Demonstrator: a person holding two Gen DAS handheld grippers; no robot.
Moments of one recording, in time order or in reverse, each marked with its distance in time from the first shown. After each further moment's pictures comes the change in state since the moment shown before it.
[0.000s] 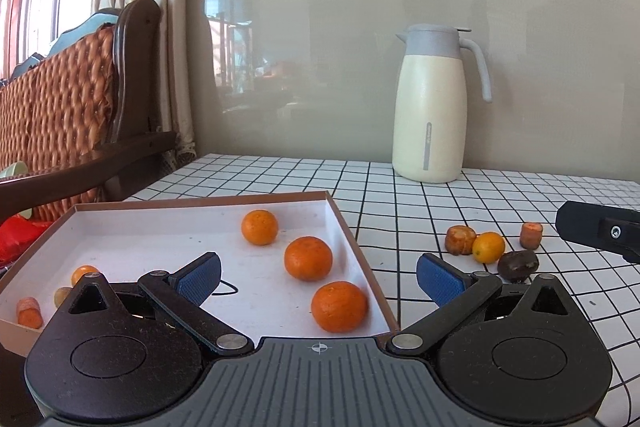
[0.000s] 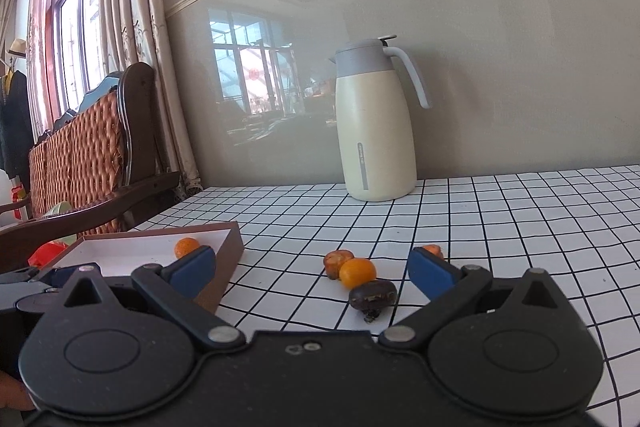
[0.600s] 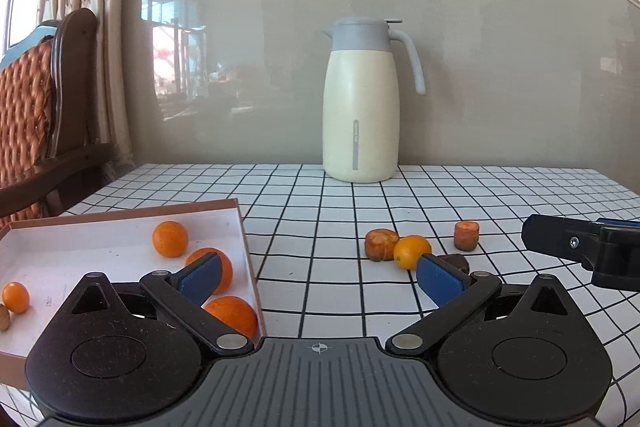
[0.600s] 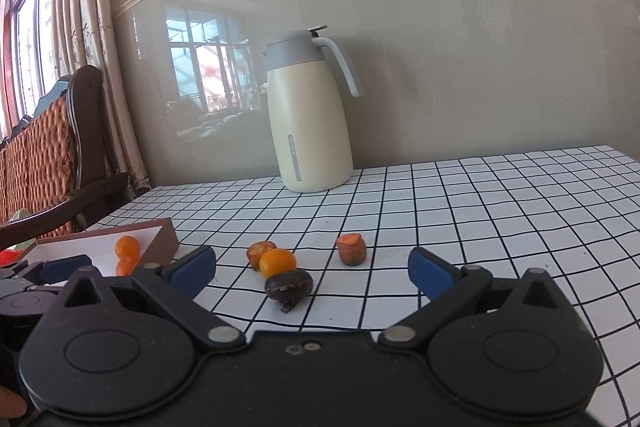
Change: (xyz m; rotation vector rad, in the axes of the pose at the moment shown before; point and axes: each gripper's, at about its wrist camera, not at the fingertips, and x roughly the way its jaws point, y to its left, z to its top) left arm 0.011 -0.054 0.002 0.051 -0.009 -0.132; right arm -0.007 -0.046 -0.006 0.052 0.015 -0.130
